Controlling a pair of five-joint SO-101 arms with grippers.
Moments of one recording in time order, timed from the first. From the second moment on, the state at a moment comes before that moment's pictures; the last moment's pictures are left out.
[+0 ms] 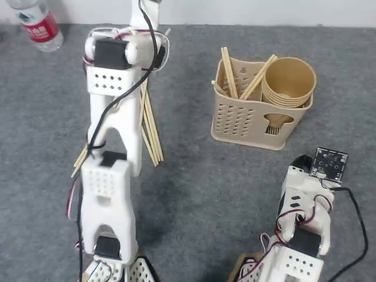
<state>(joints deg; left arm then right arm) 3.3 38.3 -75.9 98.7 -9.9 16.8 -103.1 94.6 46.3 3.6</state>
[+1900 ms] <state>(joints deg) 1.2 -13.8 43.1 45.0 -4.9 16.8 -103.1 94.6 46.3 3.6</state>
